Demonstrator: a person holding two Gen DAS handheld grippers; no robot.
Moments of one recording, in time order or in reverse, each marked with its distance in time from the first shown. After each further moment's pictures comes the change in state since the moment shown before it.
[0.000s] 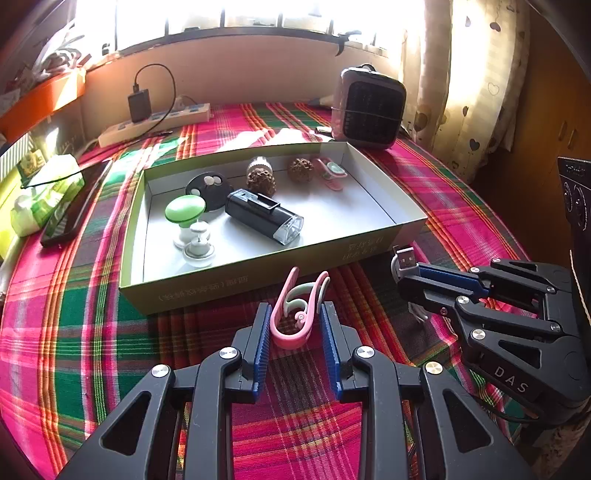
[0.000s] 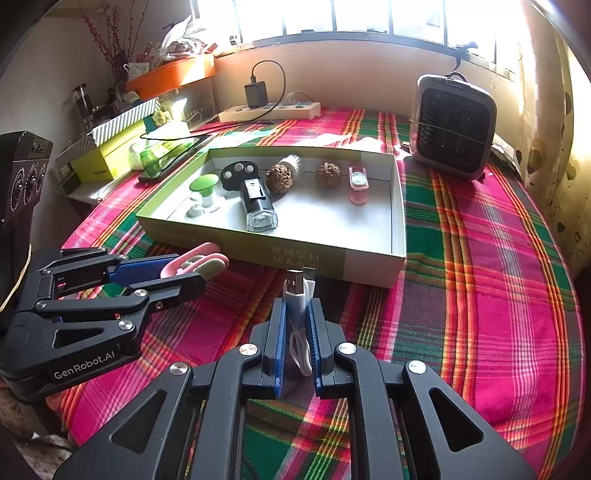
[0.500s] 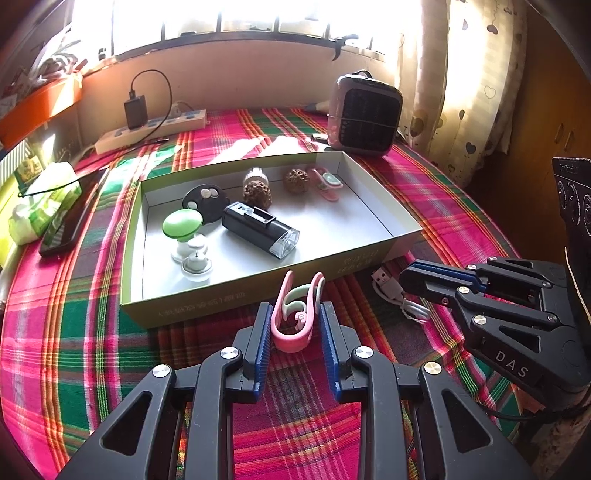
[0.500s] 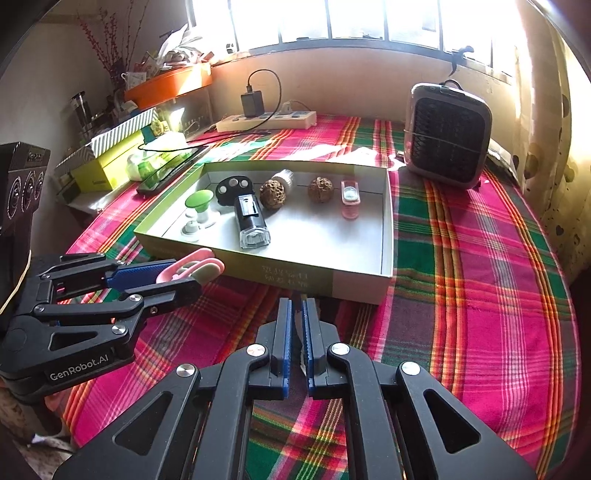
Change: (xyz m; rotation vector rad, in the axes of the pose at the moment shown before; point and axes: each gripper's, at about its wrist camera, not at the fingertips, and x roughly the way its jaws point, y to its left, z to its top) left arm -0.002 0.000 0.007 0.001 -0.006 -0.010; right arm 0.000 -0.013 0.005 0.031 -0.002 0.012
